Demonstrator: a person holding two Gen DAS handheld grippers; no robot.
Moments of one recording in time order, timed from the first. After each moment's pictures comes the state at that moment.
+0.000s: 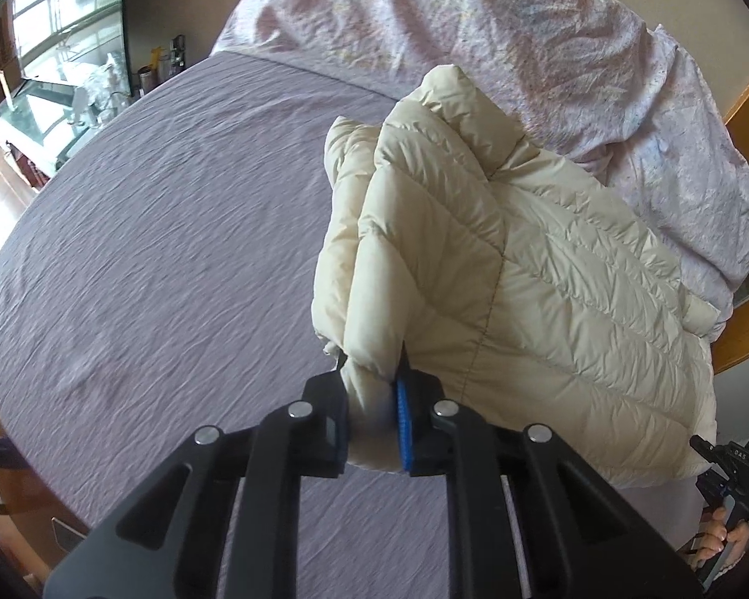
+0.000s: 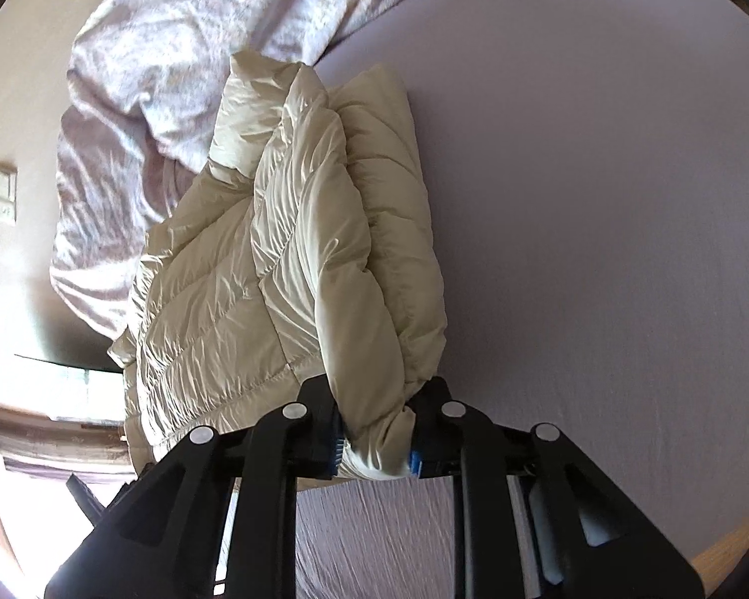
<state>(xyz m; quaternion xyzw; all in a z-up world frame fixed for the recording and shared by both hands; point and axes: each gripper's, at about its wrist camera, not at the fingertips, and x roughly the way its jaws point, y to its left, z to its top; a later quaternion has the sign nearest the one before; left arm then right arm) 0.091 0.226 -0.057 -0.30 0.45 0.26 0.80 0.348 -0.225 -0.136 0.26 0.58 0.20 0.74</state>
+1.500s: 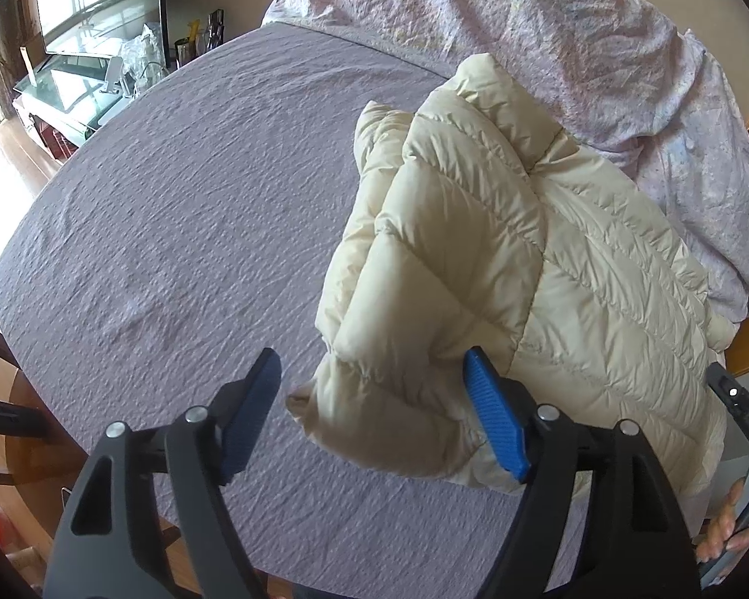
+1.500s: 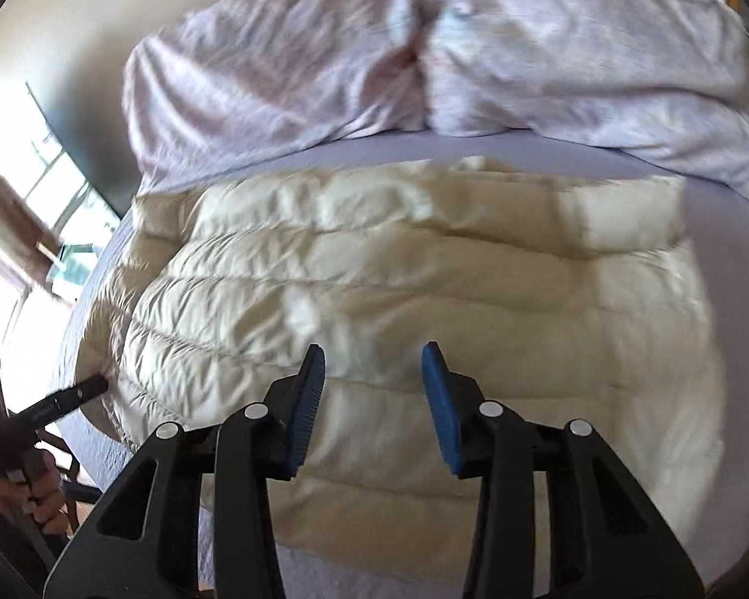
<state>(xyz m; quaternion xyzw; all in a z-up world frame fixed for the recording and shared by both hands) 0.054 0.234 -0.065 -0.32 0.47 0.28 0.78 0.291 0.012 -0.070 -0.05 0.46 0.34 0.82</state>
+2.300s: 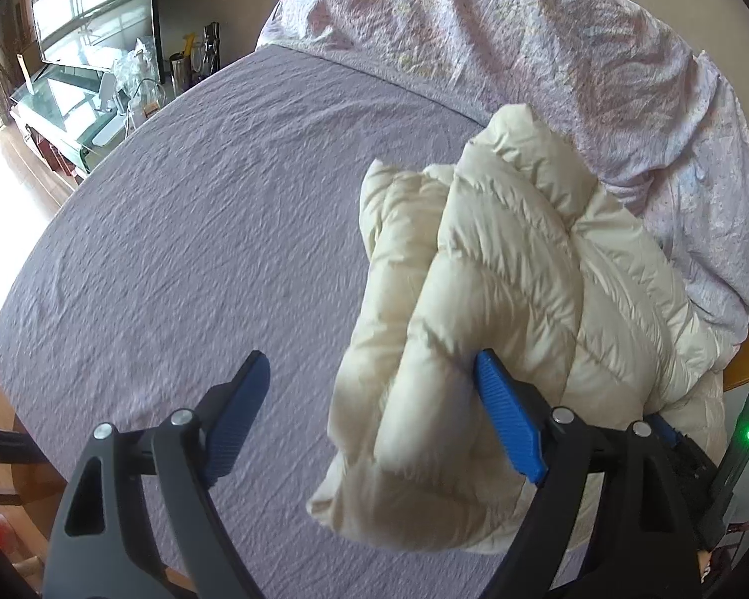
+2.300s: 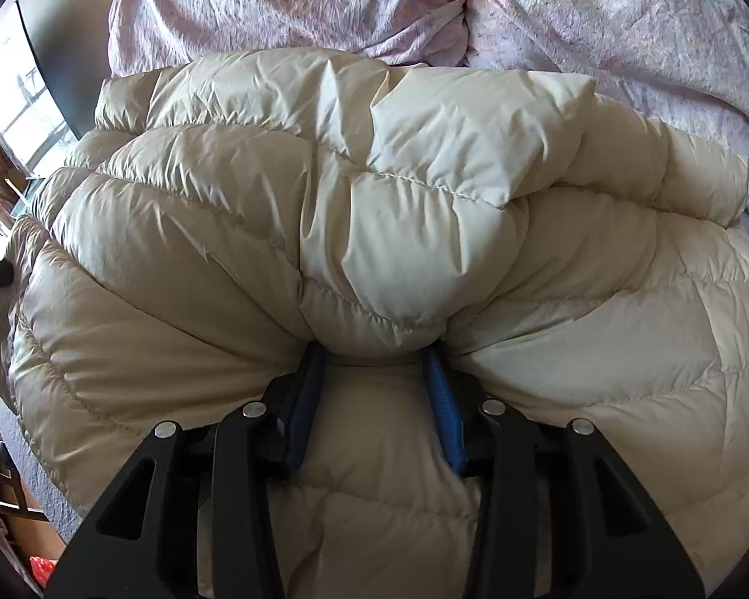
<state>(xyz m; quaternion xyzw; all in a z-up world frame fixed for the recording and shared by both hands) 0.081 0.280 -0.055 -0.32 0.46 0.28 0.78 0.288 0.056 -0.124 -0.14 0.47 0.31 0.81</state>
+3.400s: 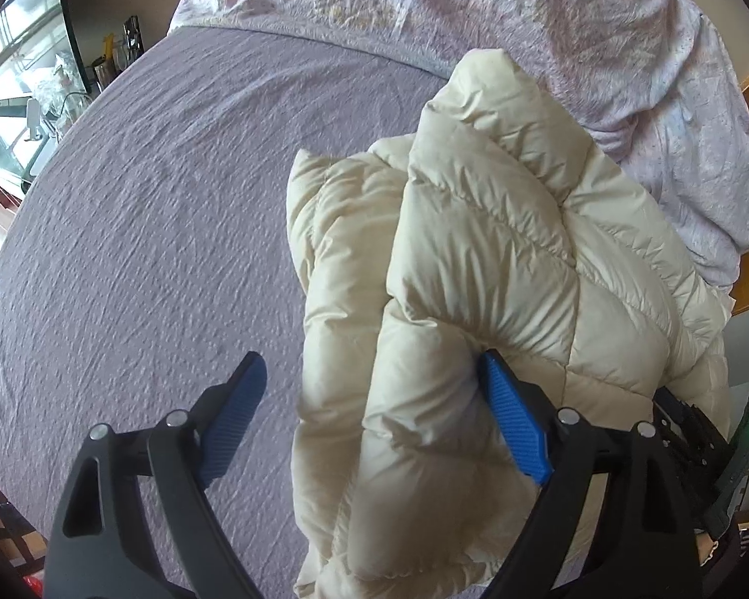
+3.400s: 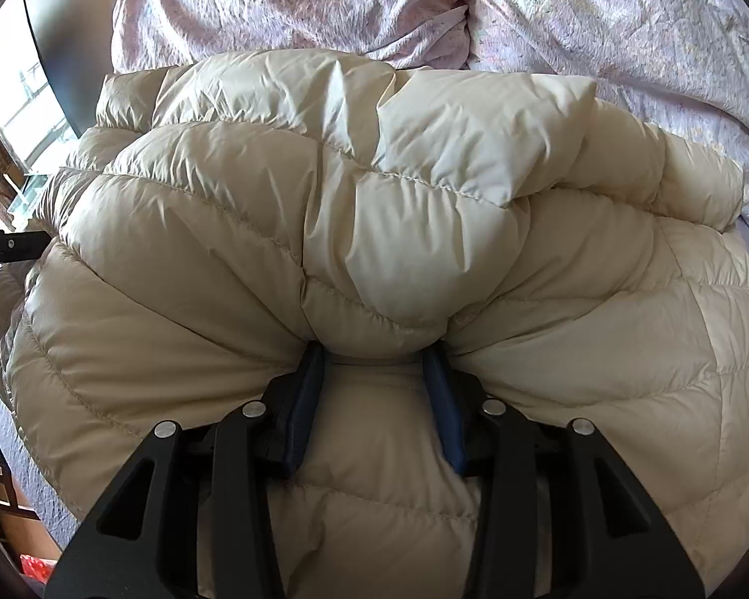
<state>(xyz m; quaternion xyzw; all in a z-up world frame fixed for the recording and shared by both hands) 0.128 0.300 -0.081 -0.29 0.53 0.19 0.77 0.284 0.057 -0.123 -0.14 0.46 0.30 0.83</state>
